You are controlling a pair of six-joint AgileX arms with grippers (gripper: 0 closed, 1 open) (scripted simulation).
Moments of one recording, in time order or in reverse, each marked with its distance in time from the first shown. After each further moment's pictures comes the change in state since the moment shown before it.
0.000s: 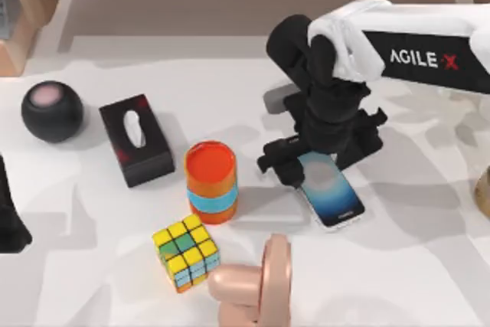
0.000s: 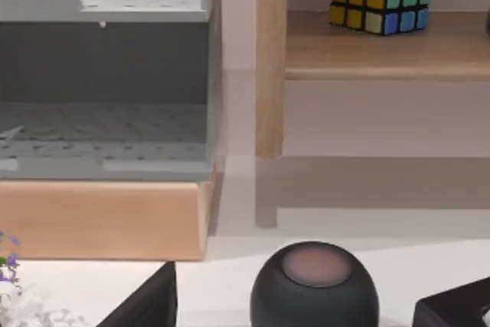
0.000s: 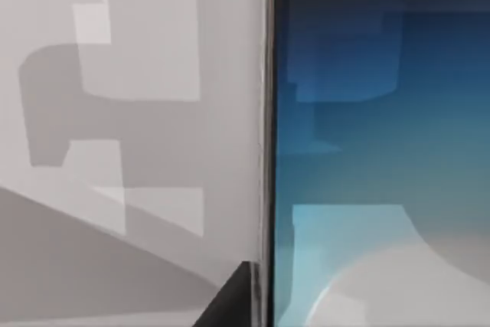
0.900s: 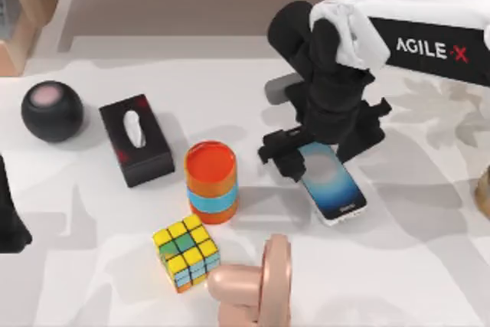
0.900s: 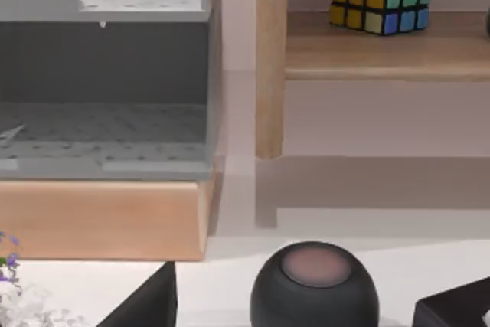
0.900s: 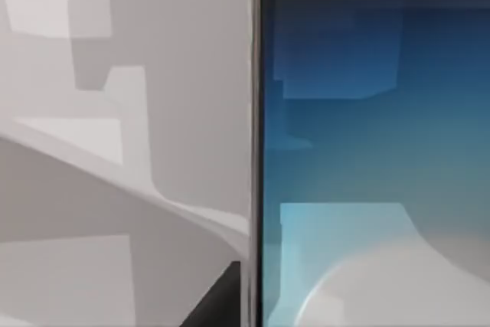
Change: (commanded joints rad) left arm 0.000 0.000 0.000 0.000 0.000 0.000; right arm -0.004 -0.073 0.048 -0.086 0.006 -0.004
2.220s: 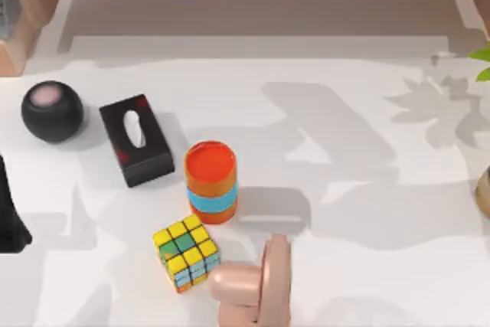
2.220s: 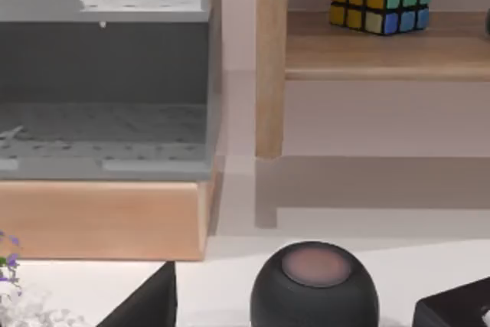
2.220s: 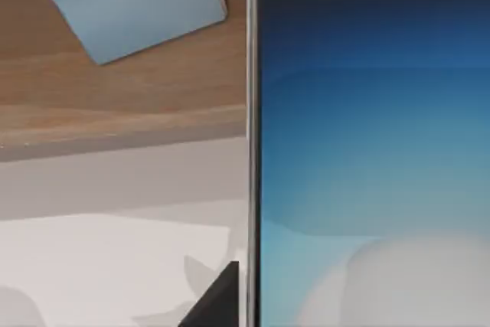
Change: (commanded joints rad) left arm 0.000 0.000 0.000 0.000 0.000 0.000; right arm -0.681 -0.734 -0.359 0.482 -0.143 -0.073
